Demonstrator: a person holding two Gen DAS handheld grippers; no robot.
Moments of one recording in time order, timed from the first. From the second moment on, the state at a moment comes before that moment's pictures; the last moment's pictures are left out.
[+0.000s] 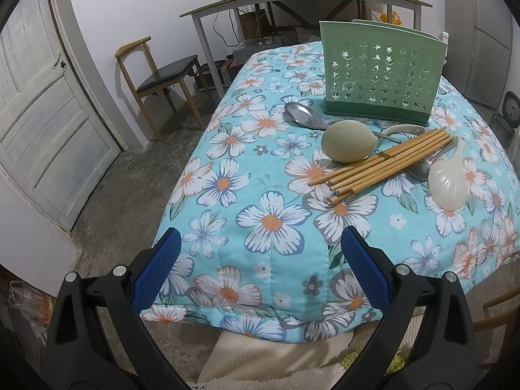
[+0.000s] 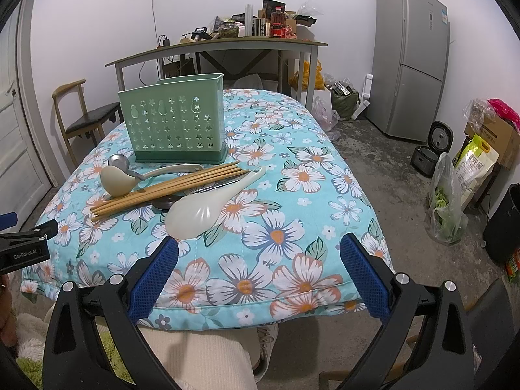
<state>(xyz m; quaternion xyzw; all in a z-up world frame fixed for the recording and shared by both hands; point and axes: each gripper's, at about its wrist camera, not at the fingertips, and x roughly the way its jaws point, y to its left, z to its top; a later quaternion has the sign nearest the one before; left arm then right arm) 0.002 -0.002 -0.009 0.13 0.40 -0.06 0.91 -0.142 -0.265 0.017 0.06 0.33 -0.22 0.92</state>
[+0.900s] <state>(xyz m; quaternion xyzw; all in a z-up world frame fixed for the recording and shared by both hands) 0.061 0.004 -0.047 0.13 0.47 -0.06 0.87 -0.087 -0.254 -0.011 0.07 0.38 -0.17 0.91</state>
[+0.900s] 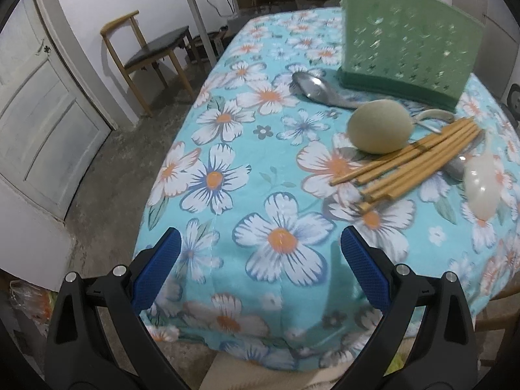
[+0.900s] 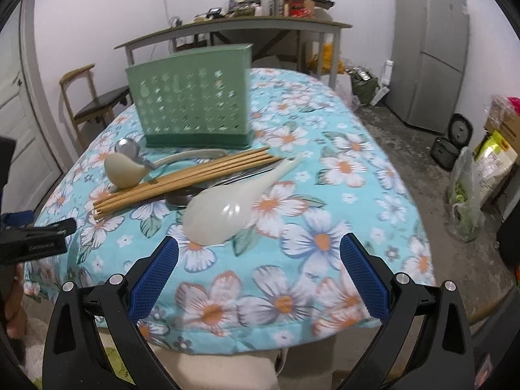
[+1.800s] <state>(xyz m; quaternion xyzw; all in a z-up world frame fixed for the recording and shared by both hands) 0.117 0.011 -0.072 0.09 0.52 -0.09 0.84 -0.026 -0.240 -0.064 0.05 0.43 -0.12 0.90</state>
